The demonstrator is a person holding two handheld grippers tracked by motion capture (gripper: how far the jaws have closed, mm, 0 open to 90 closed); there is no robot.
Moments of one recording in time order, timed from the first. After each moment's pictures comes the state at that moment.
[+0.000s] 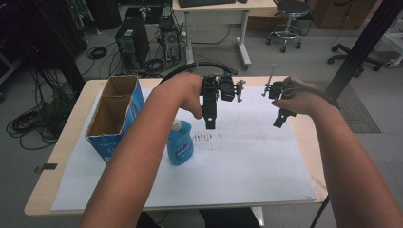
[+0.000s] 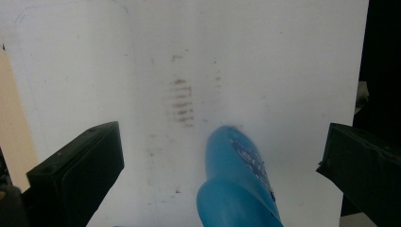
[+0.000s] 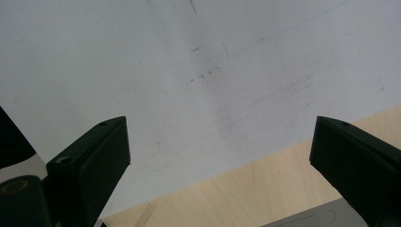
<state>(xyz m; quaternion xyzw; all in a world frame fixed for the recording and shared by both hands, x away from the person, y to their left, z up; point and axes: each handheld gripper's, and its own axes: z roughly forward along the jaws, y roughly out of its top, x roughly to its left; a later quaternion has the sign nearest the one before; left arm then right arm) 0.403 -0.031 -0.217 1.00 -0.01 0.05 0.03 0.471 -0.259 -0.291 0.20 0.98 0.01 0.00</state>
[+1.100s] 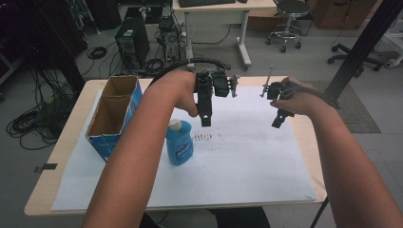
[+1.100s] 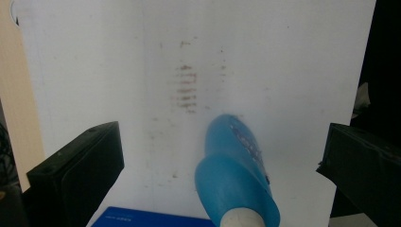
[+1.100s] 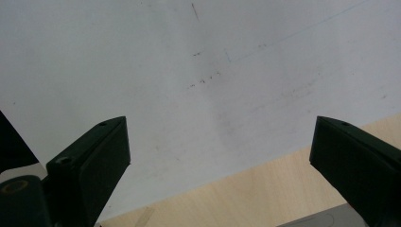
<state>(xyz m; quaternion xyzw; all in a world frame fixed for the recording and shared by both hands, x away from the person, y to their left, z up) 0.399 -0.014 -0.205 1.00 0.04 0.06 0.03 0.474 -0.254 -0.295 0.18 0.98 0.01 0.00</state>
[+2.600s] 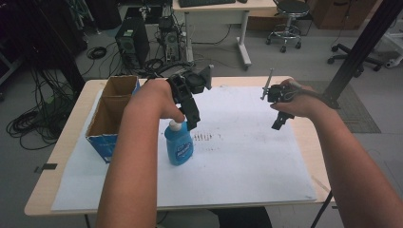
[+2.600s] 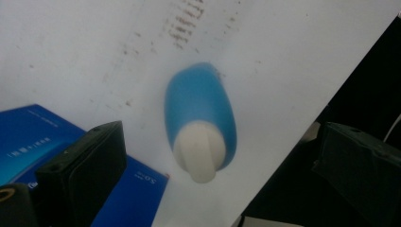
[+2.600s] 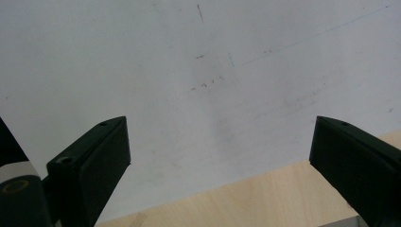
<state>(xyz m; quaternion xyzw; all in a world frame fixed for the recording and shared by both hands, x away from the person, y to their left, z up) 0.388 0.039 -0.203 0.96 0.30 0.02 0.01 0.472 -0.257 -0.304 0.16 0.99 0.02 0.00</state>
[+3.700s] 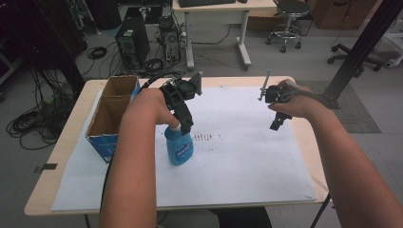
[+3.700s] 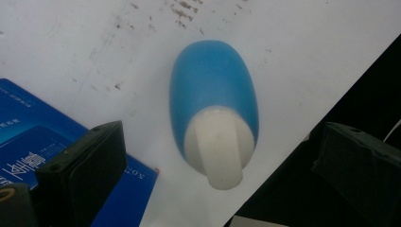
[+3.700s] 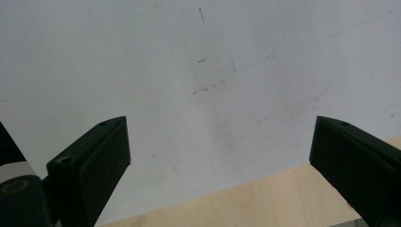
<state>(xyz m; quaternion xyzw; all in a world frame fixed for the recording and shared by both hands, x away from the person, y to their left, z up) 0.395 0.056 -0.233 0.95 0.33 0.00 0.01 0.473 -0.251 -0.307 0.16 0.99 0.02 0.00</state>
